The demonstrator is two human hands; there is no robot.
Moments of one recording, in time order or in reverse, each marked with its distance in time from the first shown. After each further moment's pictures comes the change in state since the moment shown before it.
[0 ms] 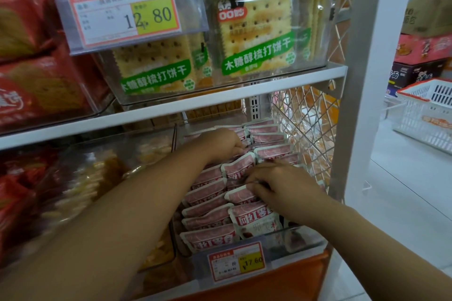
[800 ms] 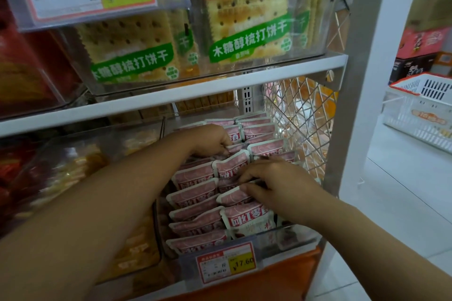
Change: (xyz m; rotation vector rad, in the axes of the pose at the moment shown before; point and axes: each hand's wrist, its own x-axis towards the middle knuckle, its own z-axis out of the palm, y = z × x) left_hand 0.010 -0.014 0.003 -0.021 -0.117 0.107; right_hand -0.002 0.003 -0.003 0.070 -0.034 0.028
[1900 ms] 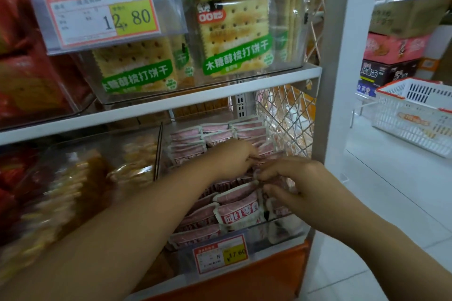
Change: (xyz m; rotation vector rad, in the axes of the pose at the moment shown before) left_hand -0.017 0.072 0.016 -0.116 0.185 0.078; right_hand -0.049 0.003 -0.030 0.086 0.190 -0.024
